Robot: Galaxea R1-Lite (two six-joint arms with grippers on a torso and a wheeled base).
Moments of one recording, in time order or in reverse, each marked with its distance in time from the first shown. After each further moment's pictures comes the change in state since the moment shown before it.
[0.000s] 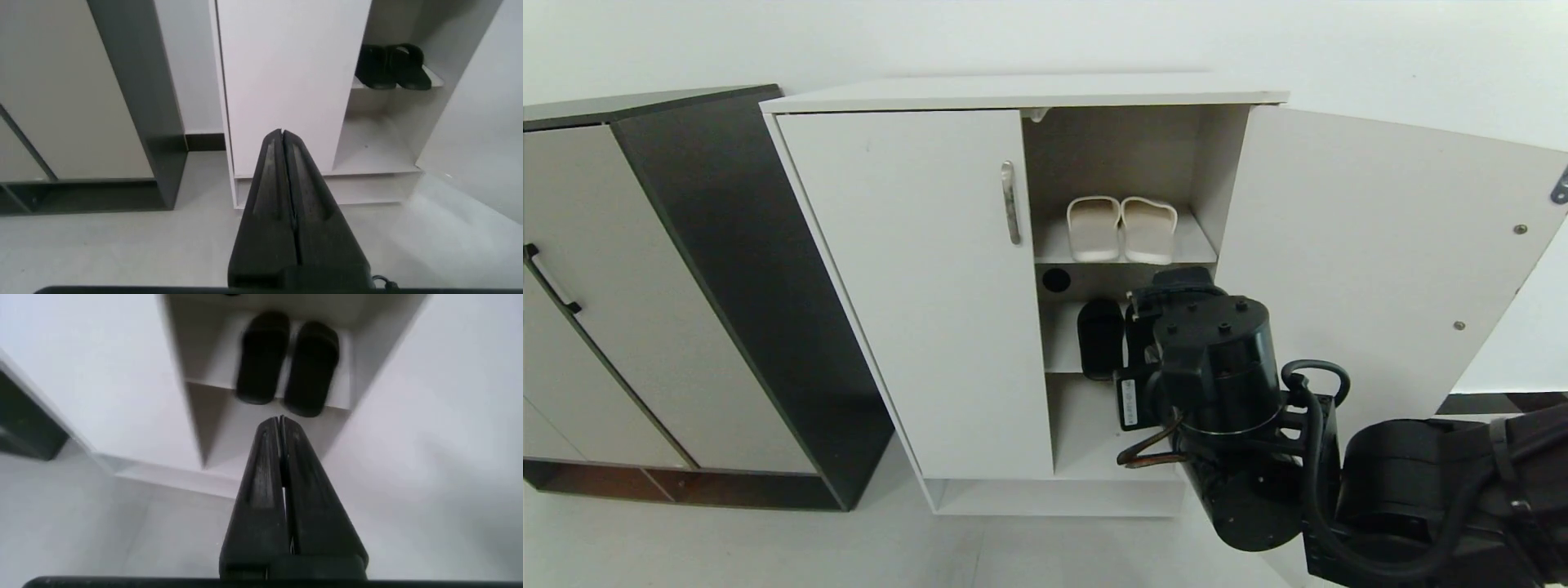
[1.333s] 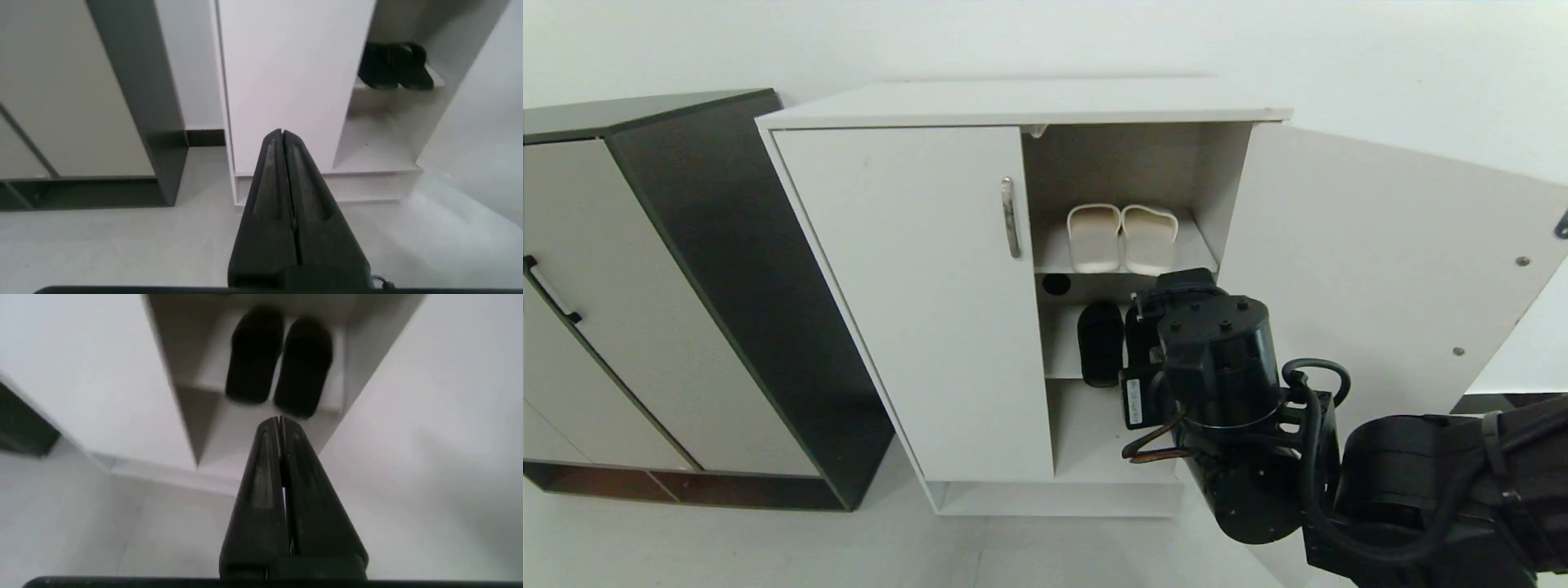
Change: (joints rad) left arm 0.000 0.000 0.000 0.000 0.000 -0.002; right arm -0.002 0.001 0.005 0.000 0.000 -0.008
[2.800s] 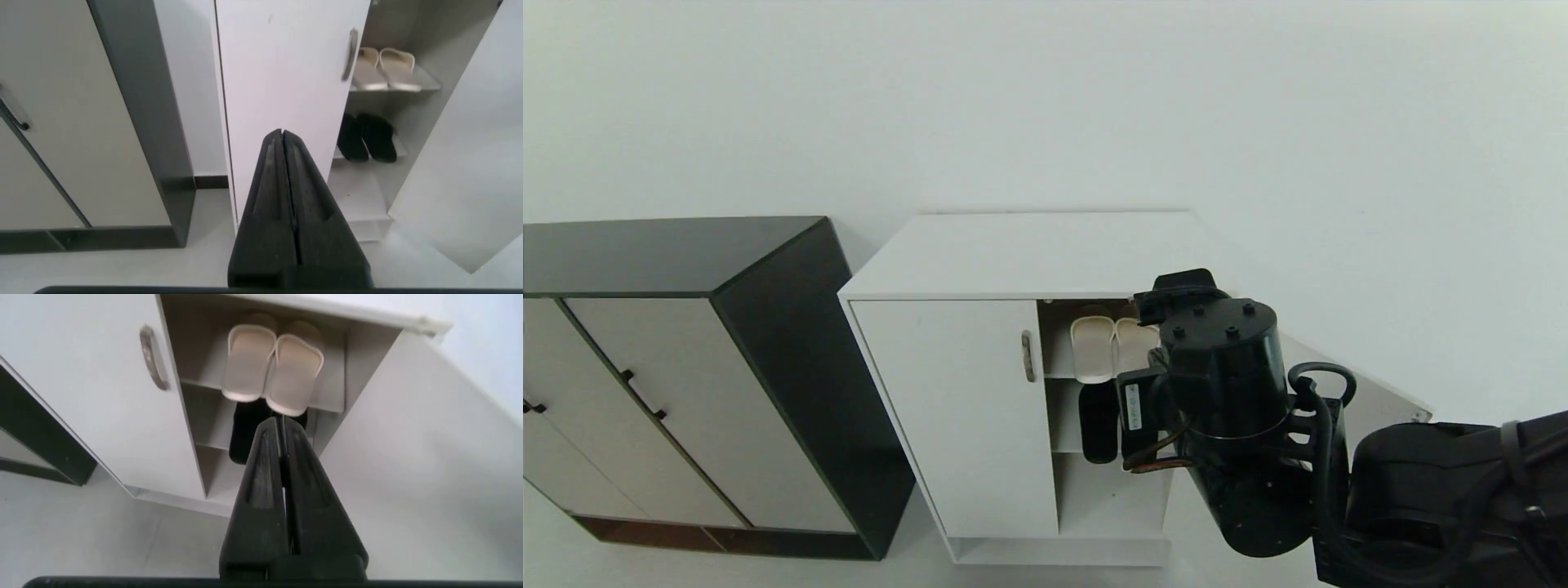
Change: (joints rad) left arm 0.000 0.000 0.000 0.000 0.000 -0.003; right arm 0.003 -0.010 0.012 0.000 0.001 -0.009
